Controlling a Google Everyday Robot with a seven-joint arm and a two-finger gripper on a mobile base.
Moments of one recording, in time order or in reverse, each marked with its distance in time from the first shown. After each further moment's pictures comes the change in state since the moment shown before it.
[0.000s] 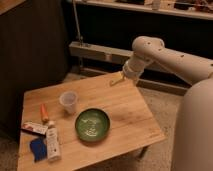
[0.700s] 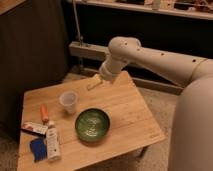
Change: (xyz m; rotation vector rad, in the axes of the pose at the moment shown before) arm -0.004 0.169 0.020 -0.119 -0.019 -0.327
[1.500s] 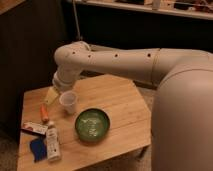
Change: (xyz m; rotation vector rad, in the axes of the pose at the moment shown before) arm -0.029 0.160 0.039 -0.048 -0.002 -0.326
